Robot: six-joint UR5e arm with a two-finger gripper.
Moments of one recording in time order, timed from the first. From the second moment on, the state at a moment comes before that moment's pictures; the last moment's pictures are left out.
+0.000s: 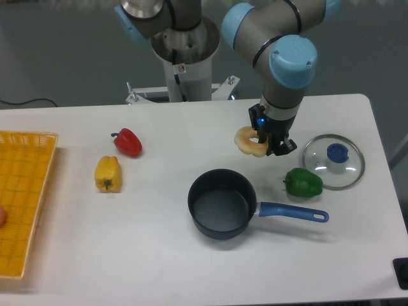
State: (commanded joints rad) arm 2.68 -1.80 -1.63 -1.31 1.56 1.59
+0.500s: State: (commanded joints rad) arm 2.69 -1.79 -1.64 -1.31 1.56 1.51
